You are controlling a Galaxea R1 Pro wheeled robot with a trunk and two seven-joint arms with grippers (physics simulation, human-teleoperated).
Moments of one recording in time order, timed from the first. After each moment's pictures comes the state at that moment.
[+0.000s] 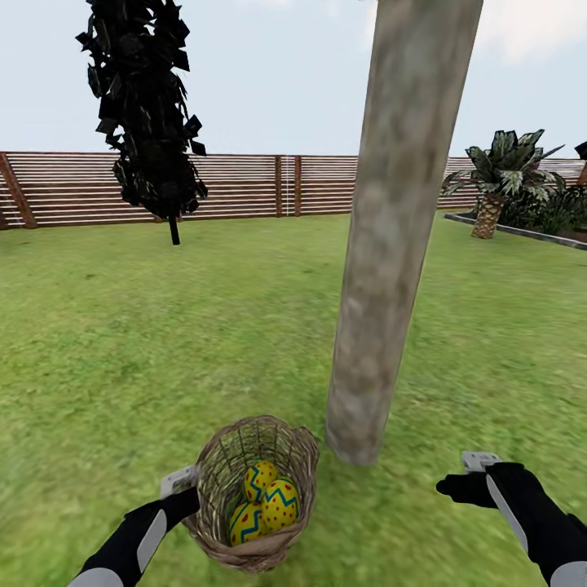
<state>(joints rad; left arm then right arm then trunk) -0.51 0.00 0.31 -0.48 0.09 0.27 -0.07 -0.47 -0.31 -0.05 -0.84 -0.05 0.78 0.21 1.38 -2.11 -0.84</state>
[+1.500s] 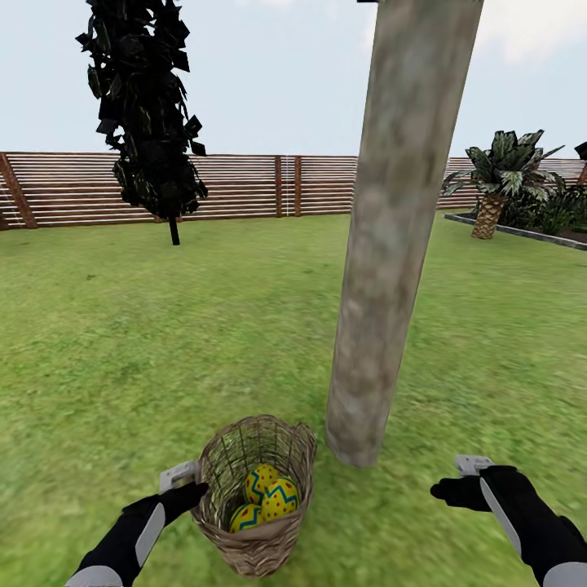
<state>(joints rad) -0.51 0.00 0.31 -0.53 0.10 0.32 -0.07 -0.47 -0.28 -0.05 -0.82 -0.05 0.77 0.21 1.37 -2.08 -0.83</state>
